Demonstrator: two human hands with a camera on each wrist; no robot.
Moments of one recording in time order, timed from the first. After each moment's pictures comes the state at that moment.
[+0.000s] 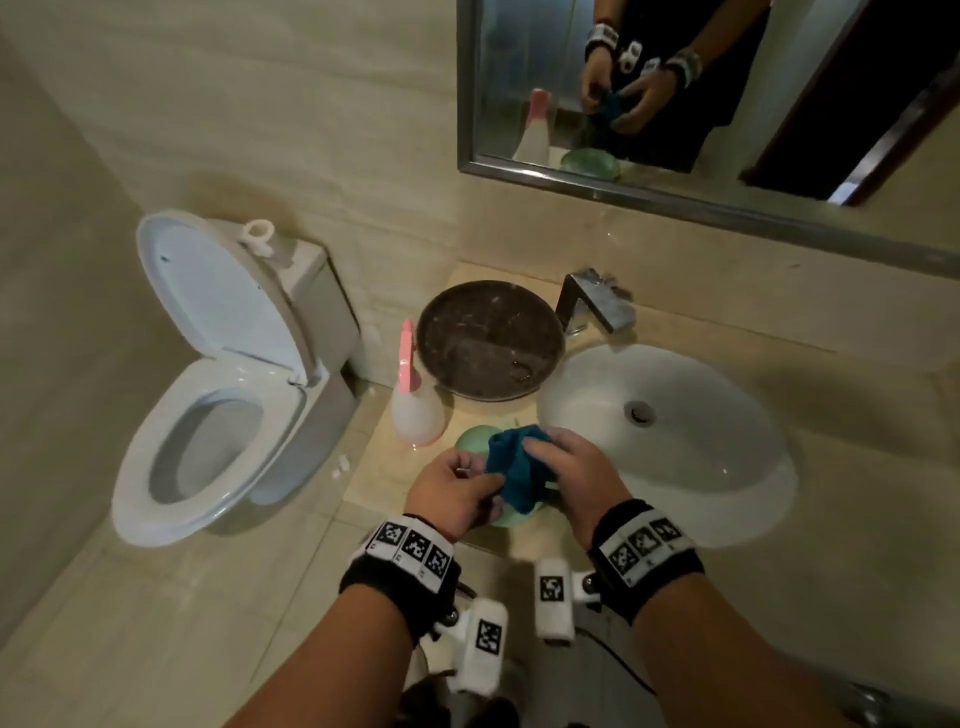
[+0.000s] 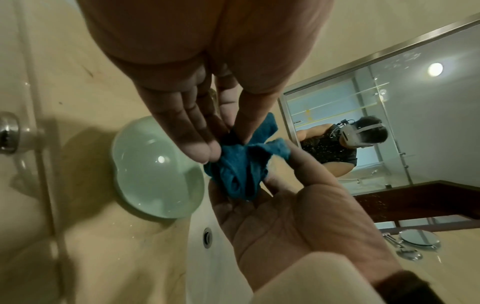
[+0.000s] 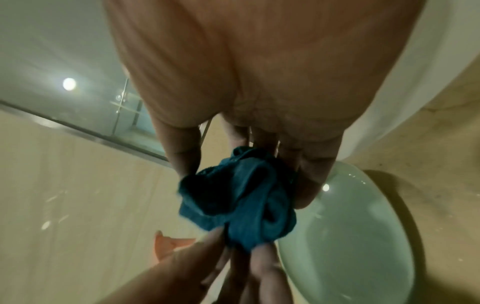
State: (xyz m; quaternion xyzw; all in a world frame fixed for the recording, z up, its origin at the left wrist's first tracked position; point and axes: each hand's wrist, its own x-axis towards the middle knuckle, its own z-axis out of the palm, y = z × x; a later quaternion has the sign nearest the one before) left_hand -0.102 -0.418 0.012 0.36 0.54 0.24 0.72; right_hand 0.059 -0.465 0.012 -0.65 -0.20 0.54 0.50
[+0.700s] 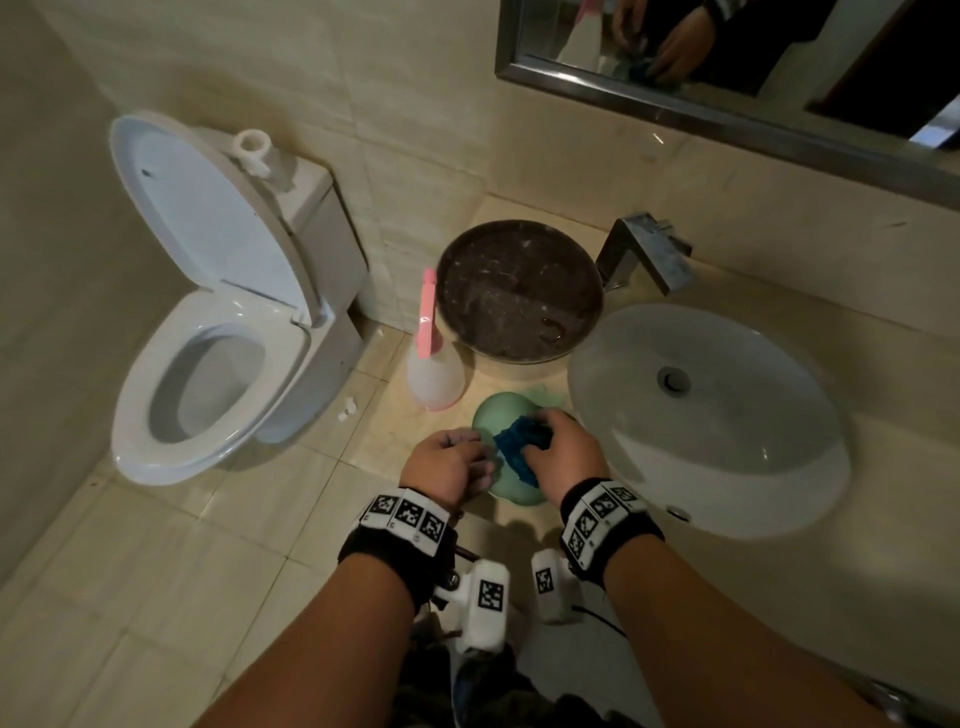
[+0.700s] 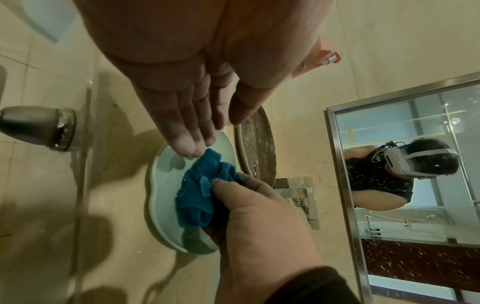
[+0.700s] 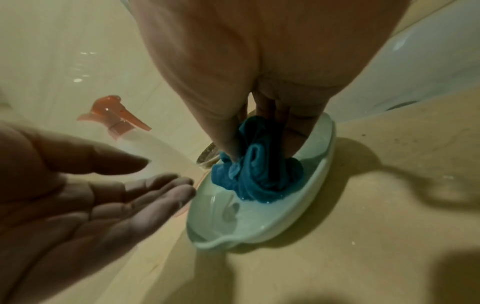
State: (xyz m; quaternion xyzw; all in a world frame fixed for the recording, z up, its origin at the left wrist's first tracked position) left_hand -0.114 -0.386 -0.044 0.24 0.60 0.25 0.73; right_hand 0.041 -0.426 -0.054 -0.82 -0.41 0.35 0.19
